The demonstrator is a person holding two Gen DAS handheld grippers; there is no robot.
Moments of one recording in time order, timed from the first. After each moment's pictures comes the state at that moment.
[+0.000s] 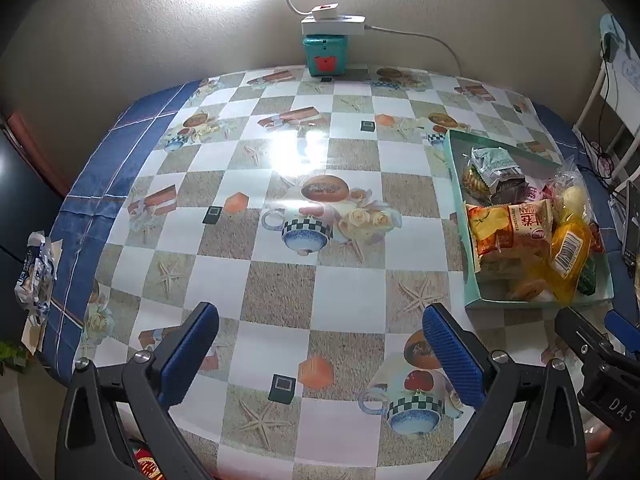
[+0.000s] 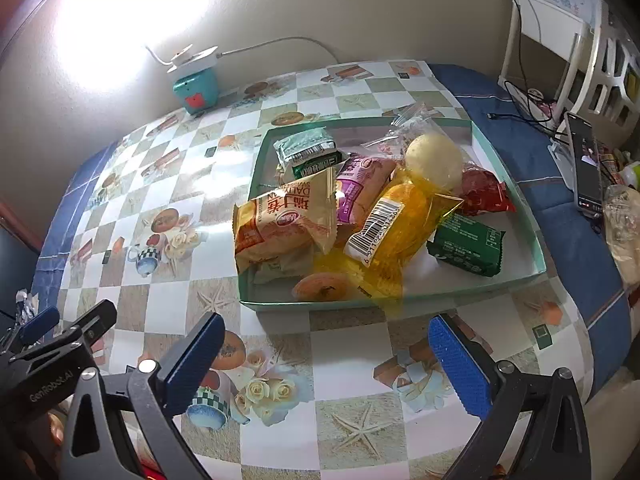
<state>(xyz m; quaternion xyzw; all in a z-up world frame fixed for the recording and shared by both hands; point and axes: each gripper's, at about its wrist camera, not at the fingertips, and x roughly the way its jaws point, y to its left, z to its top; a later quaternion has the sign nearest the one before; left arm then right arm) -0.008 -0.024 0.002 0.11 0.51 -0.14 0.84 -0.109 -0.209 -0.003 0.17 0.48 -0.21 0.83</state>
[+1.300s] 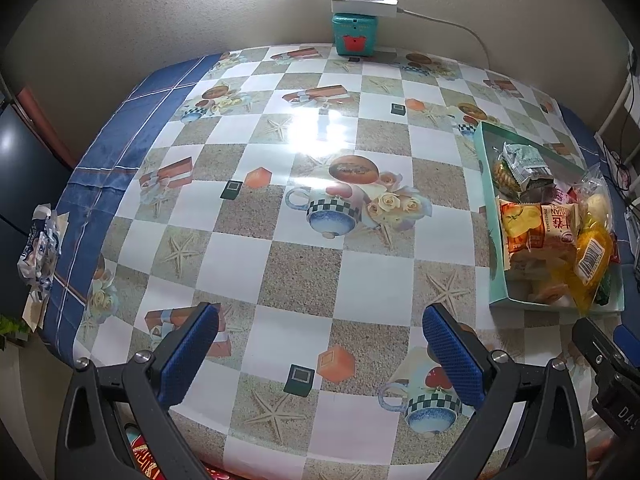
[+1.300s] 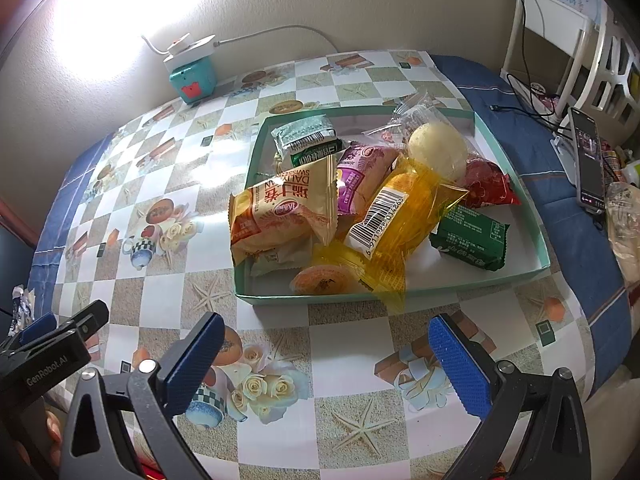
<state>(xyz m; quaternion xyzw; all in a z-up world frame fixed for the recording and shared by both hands) 0.003 -0.009 -0.010 0.10 0.54 -0.10 0.83 -0.105 -0.208 -0.010 0.17 0.49 -0.21 0.83</state>
